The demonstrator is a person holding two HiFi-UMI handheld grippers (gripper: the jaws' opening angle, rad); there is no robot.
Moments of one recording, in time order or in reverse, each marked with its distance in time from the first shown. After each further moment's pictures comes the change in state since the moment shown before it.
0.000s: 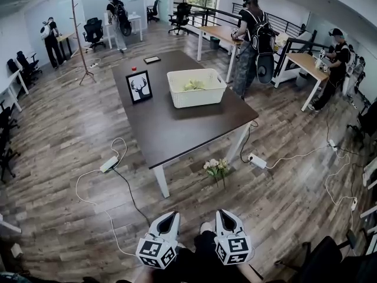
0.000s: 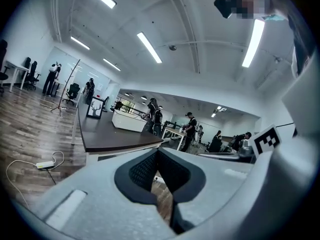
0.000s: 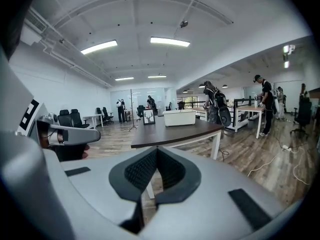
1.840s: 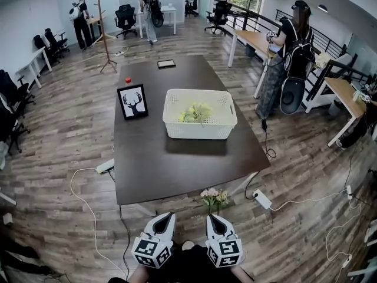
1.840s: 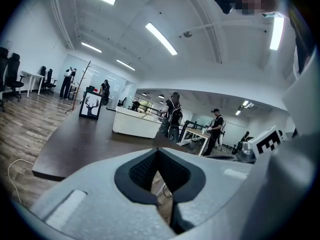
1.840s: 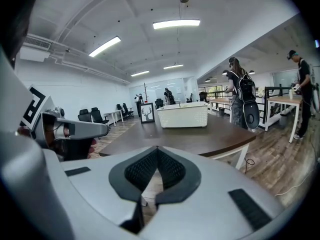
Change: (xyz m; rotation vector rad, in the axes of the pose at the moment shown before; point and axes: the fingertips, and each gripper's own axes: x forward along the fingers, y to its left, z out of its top) left arm 0.306 0.036 0.047 -0.034 0.016 0.242; right arm 0.254 -0.194 0.064 -0.033 0.090 0.302
